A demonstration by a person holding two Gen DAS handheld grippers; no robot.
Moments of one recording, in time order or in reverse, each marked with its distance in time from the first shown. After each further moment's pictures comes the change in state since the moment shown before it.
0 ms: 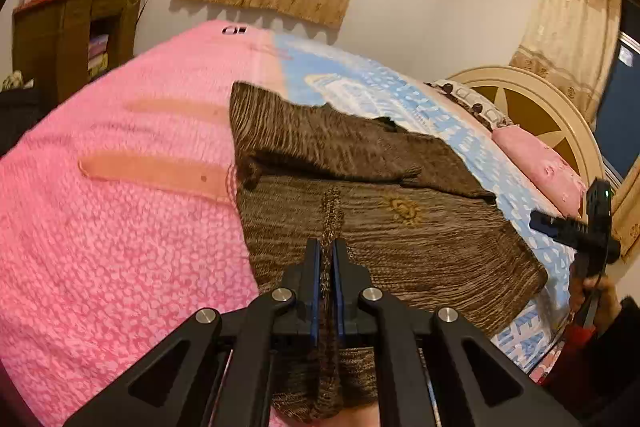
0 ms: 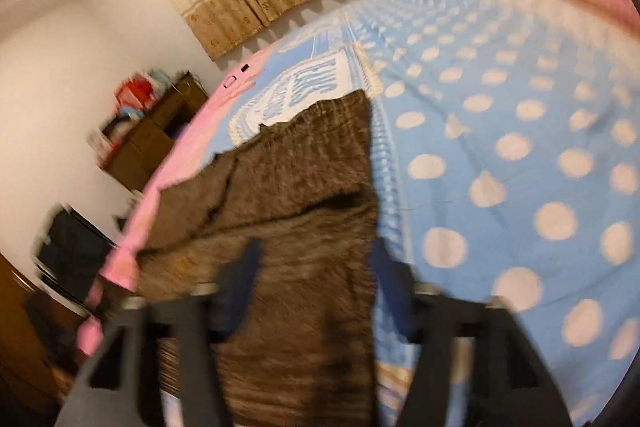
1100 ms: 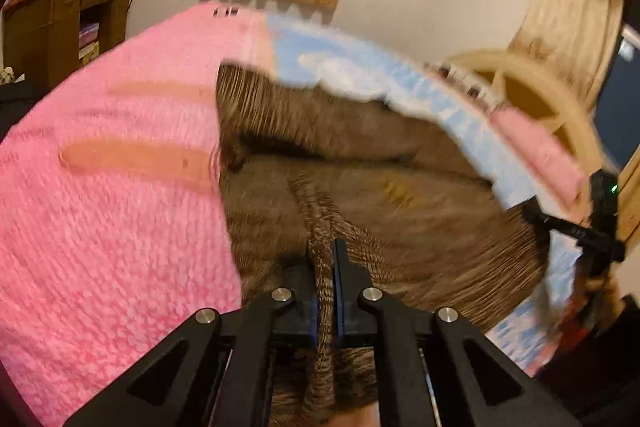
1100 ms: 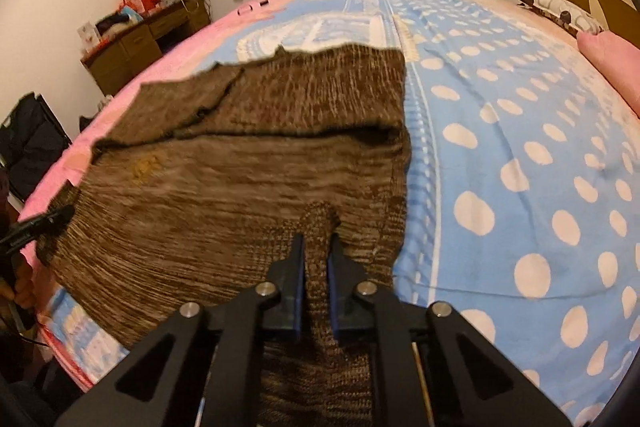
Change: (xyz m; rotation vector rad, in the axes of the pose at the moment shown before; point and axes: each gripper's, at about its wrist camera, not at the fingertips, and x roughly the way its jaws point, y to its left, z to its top) left arm 0.001 -0.009 0.006 0.010 0.040 -0.035; right arm 0.020 0.040 -0.021 -0.205 0.102 -0.068
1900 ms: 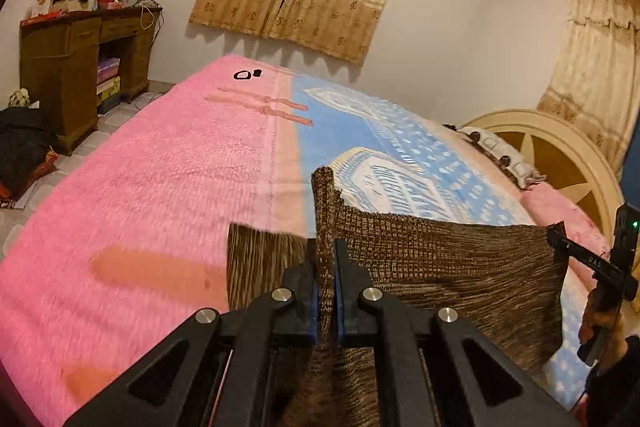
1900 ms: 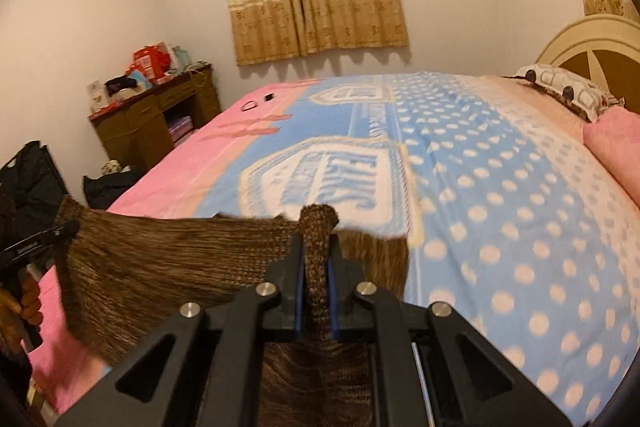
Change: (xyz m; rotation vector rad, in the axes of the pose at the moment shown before) left arm 0.074 0.030 0.147 -0.038 -0.154 0.111; right arm 0.011 0.001 0.157 -0.046 -0.238 -0.047
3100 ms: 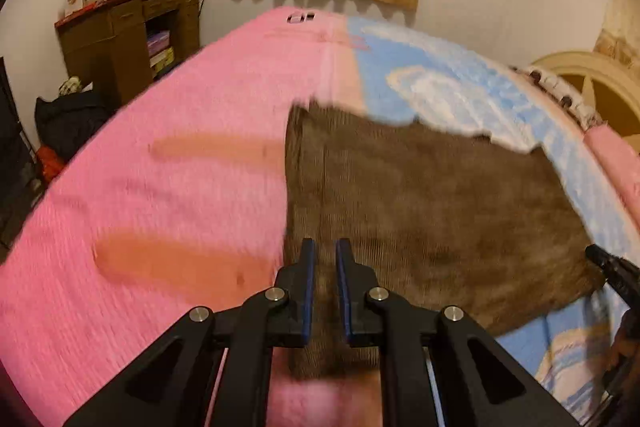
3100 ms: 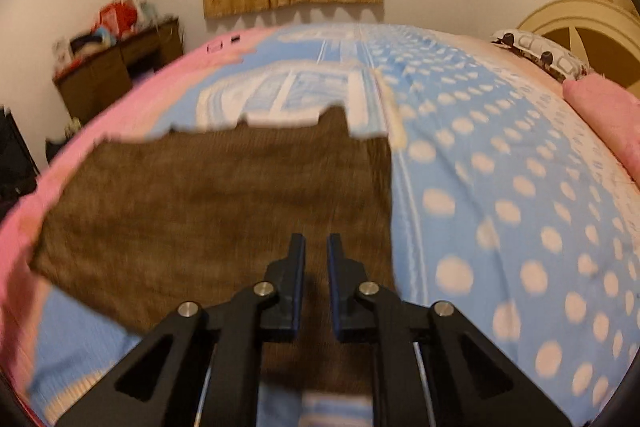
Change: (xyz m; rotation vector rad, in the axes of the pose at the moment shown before) left arm -0.028 -0.008 -0.089 0.028 0.209 0.286; right arm 0.006 0.017 -0.108 -0.037 0.185 -0.133
